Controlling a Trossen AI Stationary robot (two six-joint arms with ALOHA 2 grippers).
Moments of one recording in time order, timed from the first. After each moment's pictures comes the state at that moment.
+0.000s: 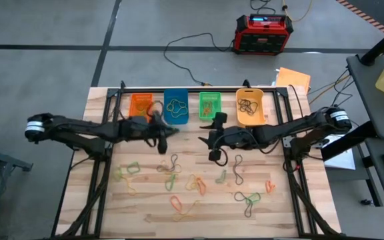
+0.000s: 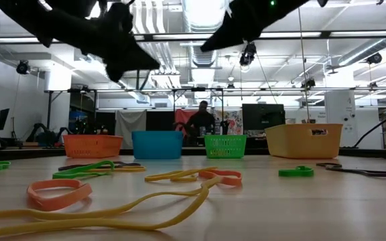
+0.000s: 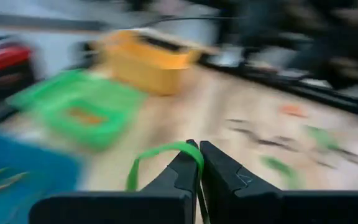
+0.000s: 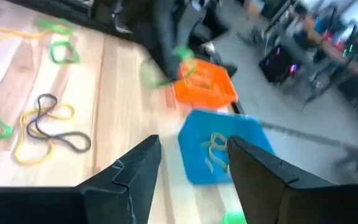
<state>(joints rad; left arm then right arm) 0.09 1.13 0.55 0.28 -0.15 -0.25 0.10 1.49 0.99 0.05 0.45 -0.29</state>
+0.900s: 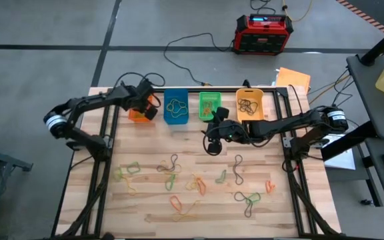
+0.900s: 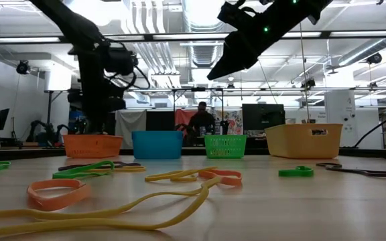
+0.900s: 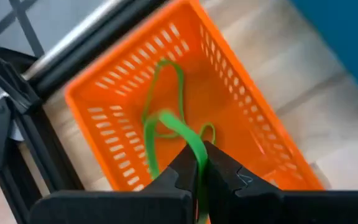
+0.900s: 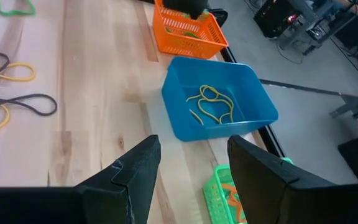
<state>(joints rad) 0.73 1.45 0.91 -0.72 -0.33 -0.20 0.00 1.52 0.97 -0.02 0.43 -0.21</state>
